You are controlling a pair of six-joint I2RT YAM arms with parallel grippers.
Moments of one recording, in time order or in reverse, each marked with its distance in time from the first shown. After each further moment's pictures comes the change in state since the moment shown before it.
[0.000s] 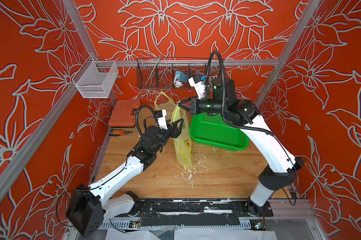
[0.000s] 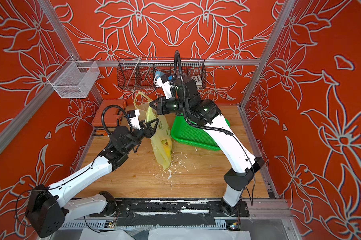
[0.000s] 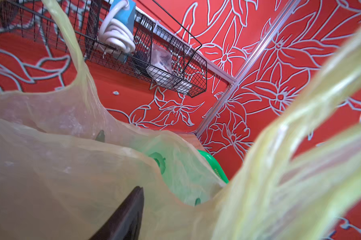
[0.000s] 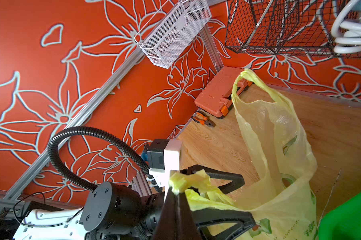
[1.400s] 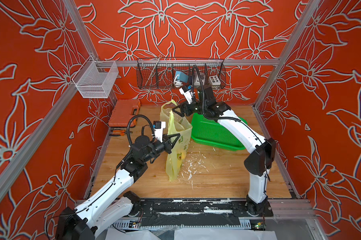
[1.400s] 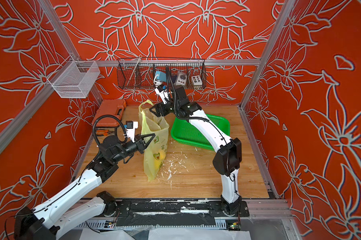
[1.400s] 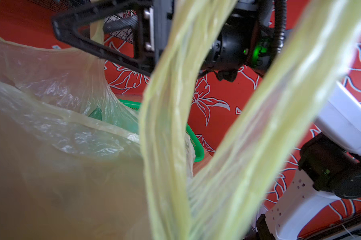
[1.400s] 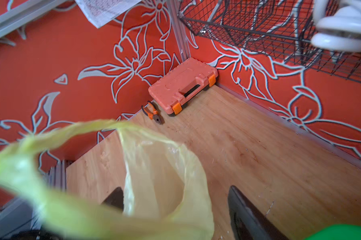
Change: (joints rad) left arm 0.055 -0.249 -0.162 -0.143 0.385 0.005; right arm -0.143 0.282 -0.143 0.306 -0.046 -0.373
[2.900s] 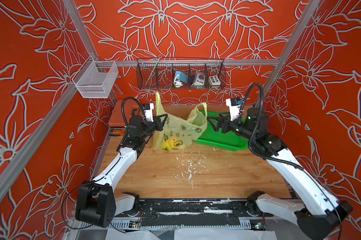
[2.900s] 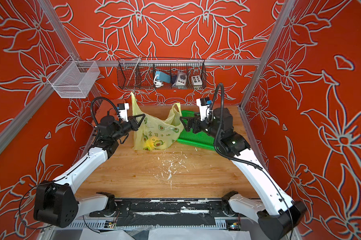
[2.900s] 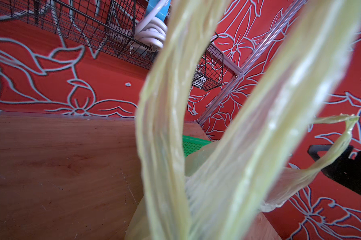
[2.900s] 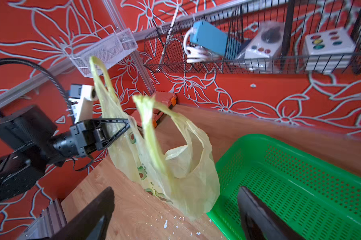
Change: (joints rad) left arm 0.334 0.338 0.214 0.094 0.117 0.009; right arm -0.124 -0.964 -0.896 0.163 0.163 0.132
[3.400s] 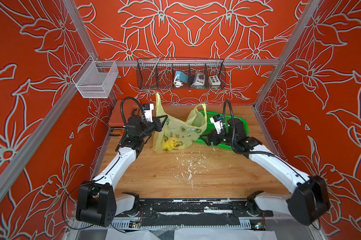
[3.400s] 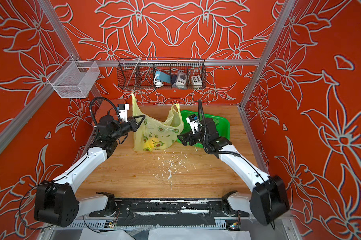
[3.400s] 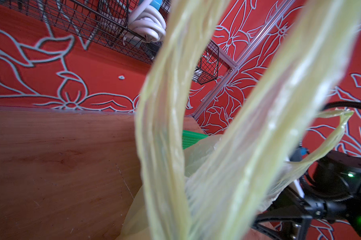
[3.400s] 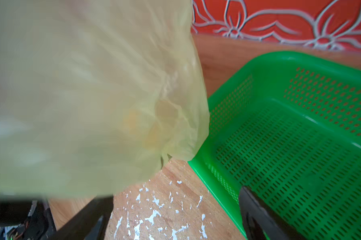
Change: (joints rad) left arm 0.024 0.007 0.000 -0.013 0.082 -0.001; right arm -0.033 0.290 -0.219 0.127 -0.100 -0.118
